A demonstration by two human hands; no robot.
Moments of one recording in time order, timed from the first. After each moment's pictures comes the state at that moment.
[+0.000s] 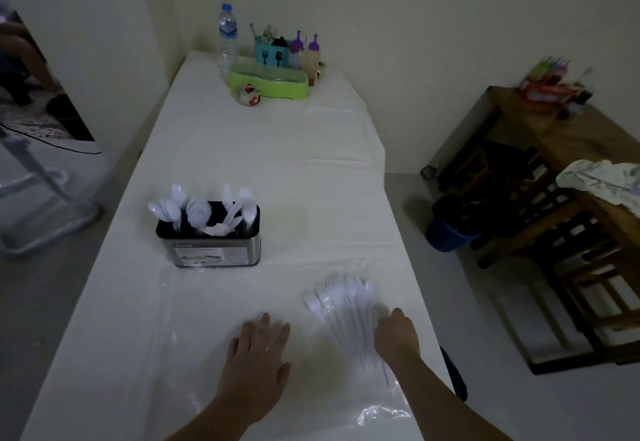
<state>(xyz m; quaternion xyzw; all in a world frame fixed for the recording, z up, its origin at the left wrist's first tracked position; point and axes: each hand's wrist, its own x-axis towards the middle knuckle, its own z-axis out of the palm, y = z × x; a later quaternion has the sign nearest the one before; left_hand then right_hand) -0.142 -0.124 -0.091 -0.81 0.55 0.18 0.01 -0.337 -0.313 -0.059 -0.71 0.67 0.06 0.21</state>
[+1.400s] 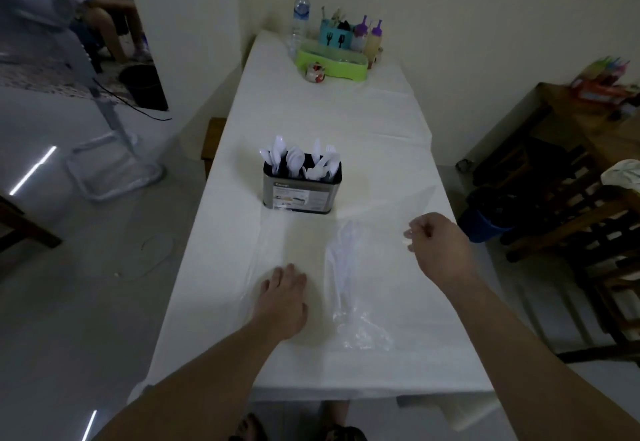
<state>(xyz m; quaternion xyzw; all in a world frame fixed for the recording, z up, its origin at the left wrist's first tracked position) -0.088 -0.029 -0.082 -0.82 0.53 0.23 0.00 -0.261 -0.201 0.105 -0.76 0.55 -0.17 0.29</state>
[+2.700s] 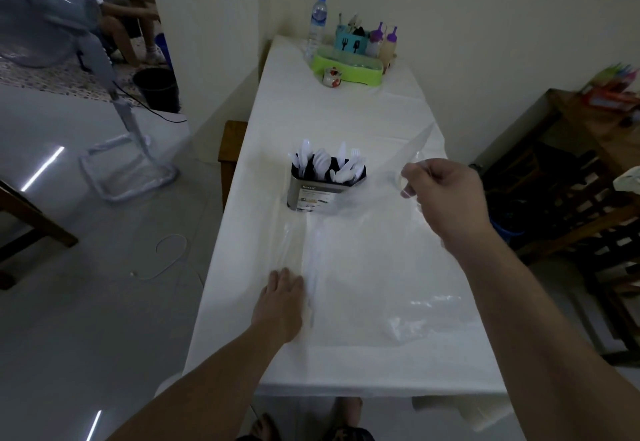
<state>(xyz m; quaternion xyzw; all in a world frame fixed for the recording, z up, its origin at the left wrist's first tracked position) -0.049 0.011 -0.085 -0.84 0.48 0.25 -0.04 -0.173 -0.155 0.185 -0.74 0.47 -0.31 0.37</state>
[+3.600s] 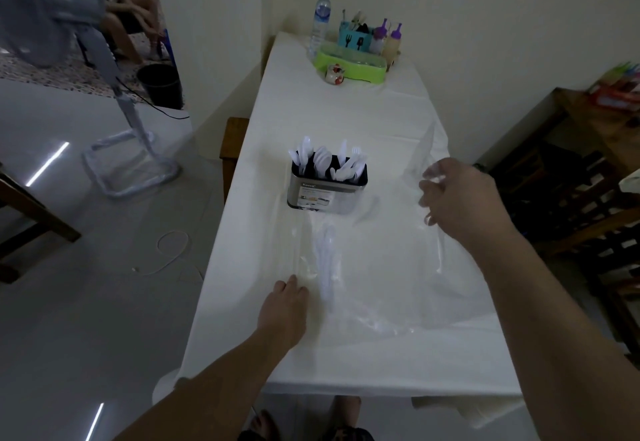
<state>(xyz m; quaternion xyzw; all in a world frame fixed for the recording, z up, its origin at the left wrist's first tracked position) -0.070 0.014 -0.072 -0.84 0.50 0.21 -0.05 -0.194 -0.174 0.193 -0.81 0.50 -0.17 0.24</state>
